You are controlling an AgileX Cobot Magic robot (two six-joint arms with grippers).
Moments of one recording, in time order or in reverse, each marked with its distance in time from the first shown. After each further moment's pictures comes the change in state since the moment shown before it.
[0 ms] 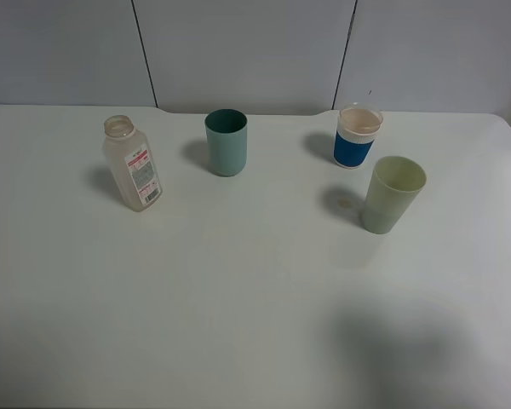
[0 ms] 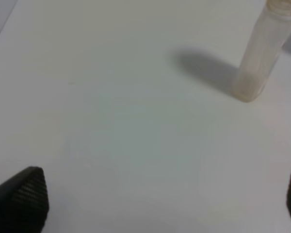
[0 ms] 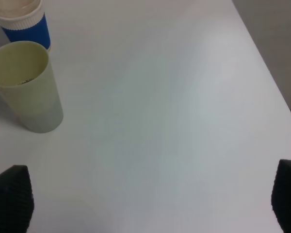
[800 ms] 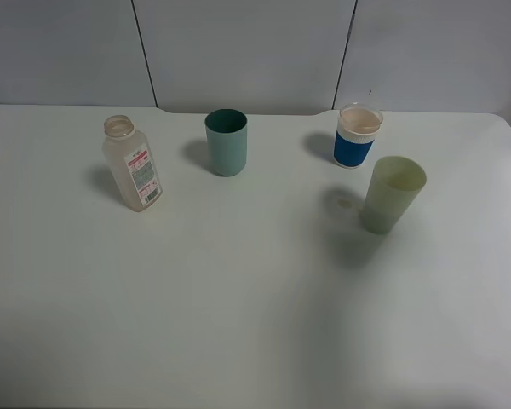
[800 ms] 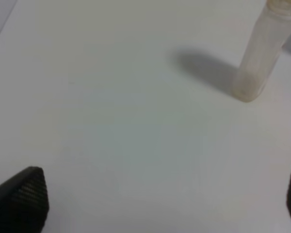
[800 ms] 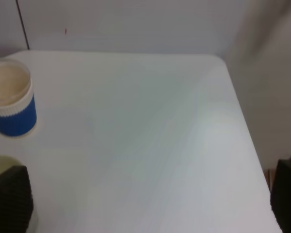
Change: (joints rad) left arm 0.000 0.000 0.000 0.000 0.000 0.000; right arm 0.000 0.670 -0.156 -0.037 -0.534 -0.068
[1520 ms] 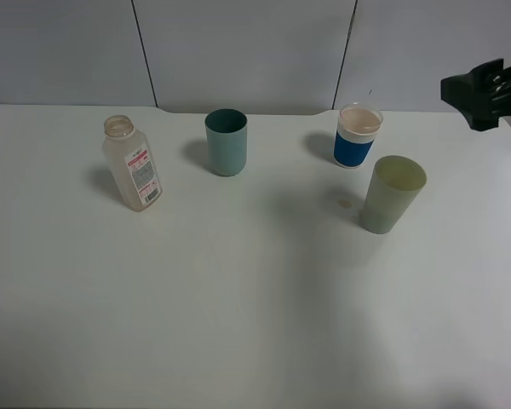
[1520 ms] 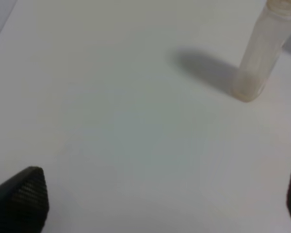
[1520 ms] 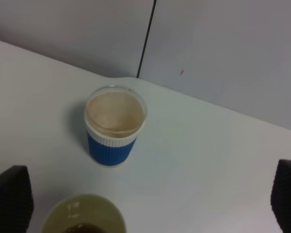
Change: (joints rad) left arm 0.000 0.000 0.000 0.000 0.000 0.000; right arm 0.304 0.263 0.042 -0.104 -0.360 0.011
